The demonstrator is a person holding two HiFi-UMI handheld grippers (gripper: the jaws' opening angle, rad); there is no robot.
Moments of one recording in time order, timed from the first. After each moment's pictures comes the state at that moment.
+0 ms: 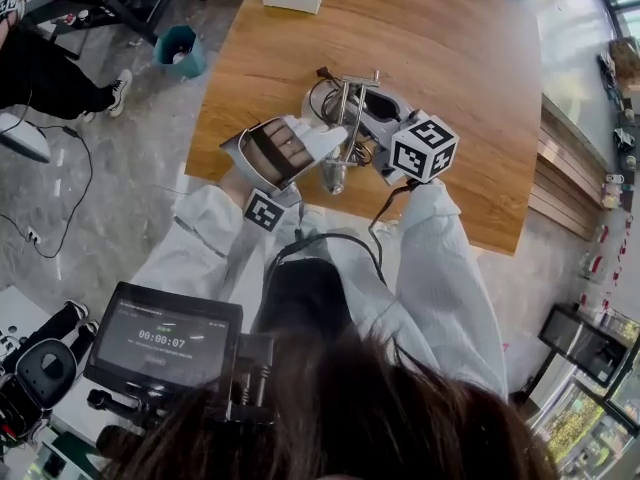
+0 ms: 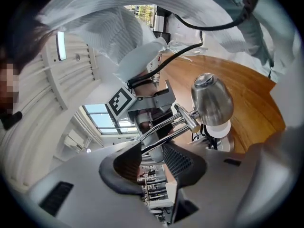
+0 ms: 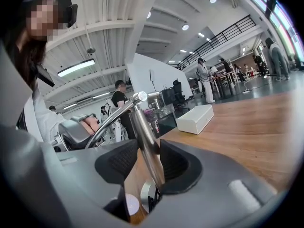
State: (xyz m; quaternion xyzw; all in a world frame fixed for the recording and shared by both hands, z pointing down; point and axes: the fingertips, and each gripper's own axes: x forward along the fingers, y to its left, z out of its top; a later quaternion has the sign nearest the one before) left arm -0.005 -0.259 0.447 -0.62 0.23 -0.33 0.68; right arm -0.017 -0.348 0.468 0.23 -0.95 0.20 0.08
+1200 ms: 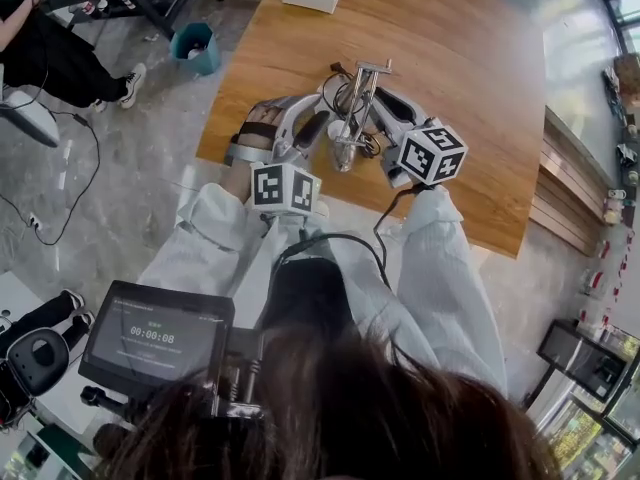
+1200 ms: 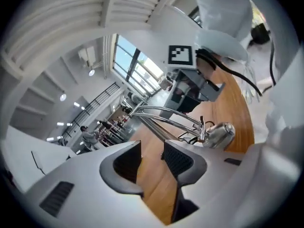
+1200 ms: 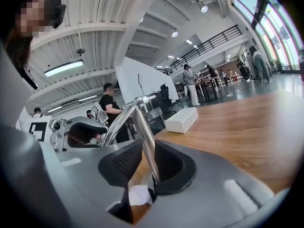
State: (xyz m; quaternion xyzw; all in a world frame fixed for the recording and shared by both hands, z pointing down) left arm -0.067 -0.311 0.468 -0.79 0.41 -0.37 0.26; right arm 0.002 -0.367 0.487 0.32 -0.92 0.22 0.08
